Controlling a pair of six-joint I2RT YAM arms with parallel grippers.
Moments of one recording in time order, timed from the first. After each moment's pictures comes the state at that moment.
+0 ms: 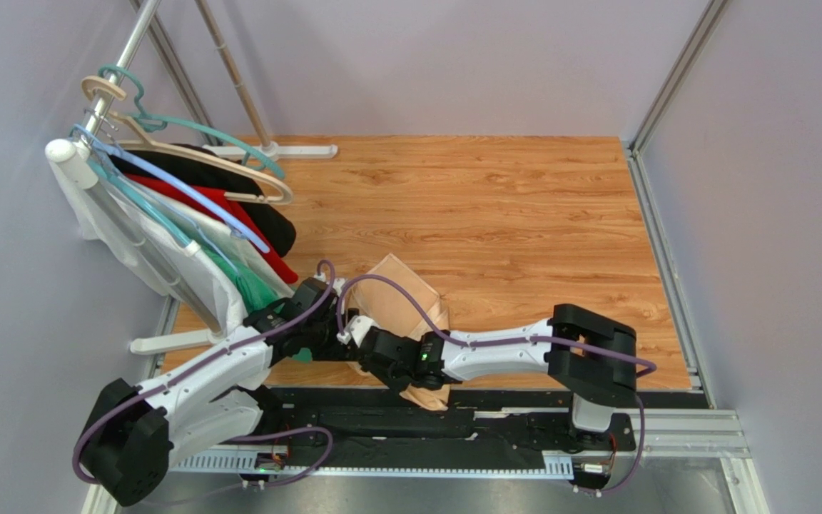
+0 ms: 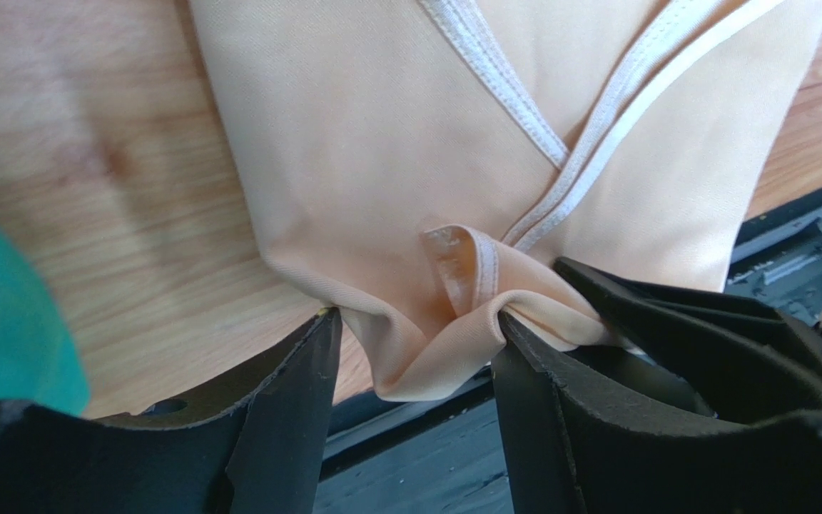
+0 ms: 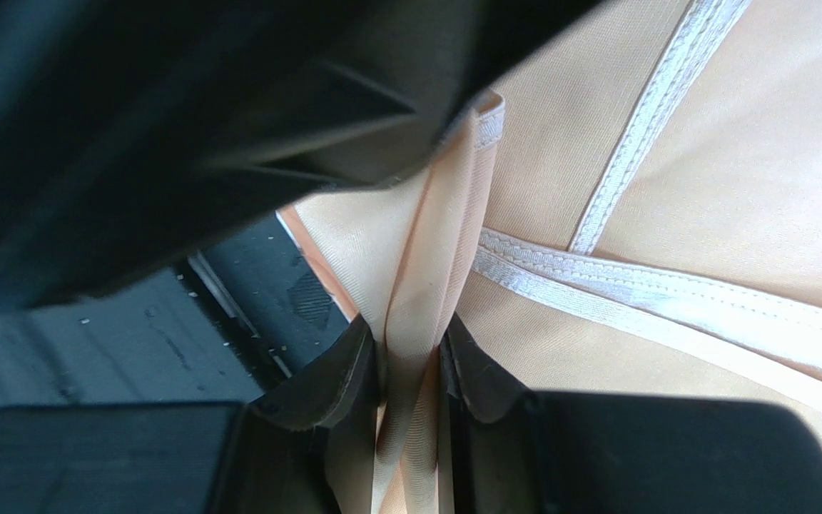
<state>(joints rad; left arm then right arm) -0.62 0.98 0.46 -0.49 0.22 -0.58 1.35 1.77 1.02 -0.27 0.18 0.30</state>
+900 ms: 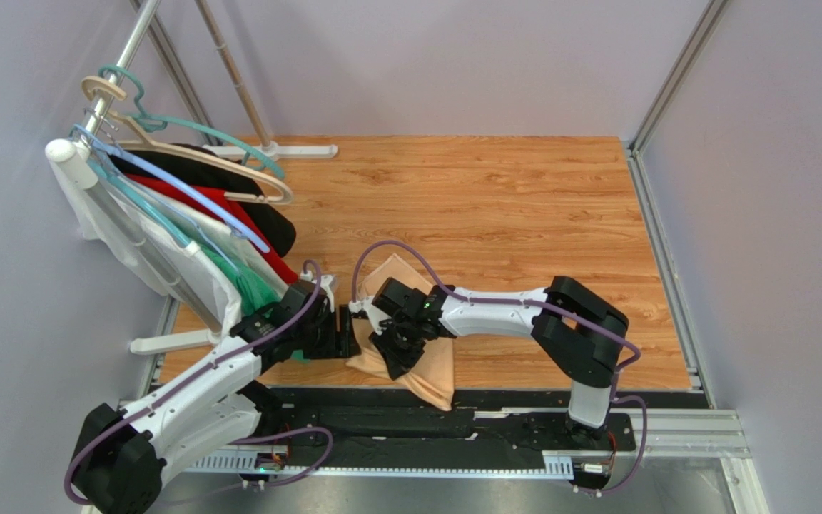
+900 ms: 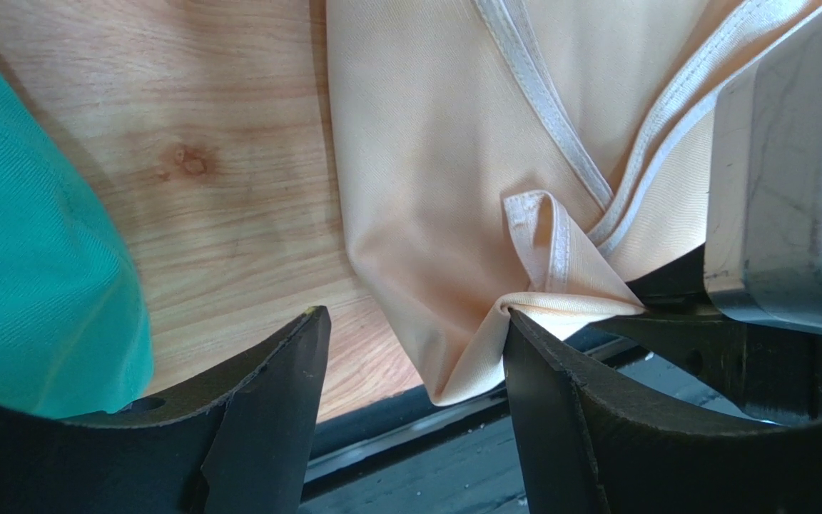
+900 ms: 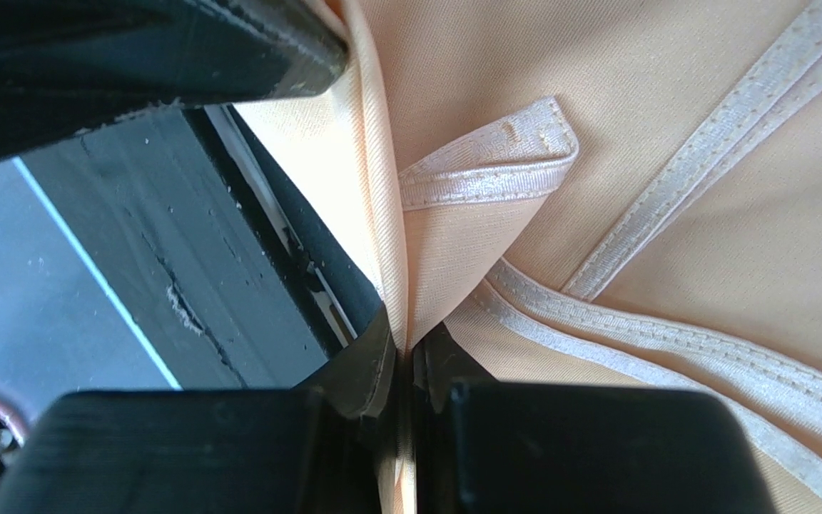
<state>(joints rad) -0.60 0.86 0.44 -0.54 0.13 -0.60 1.09 1.85 1.13 -0.43 -0.38 0.21</state>
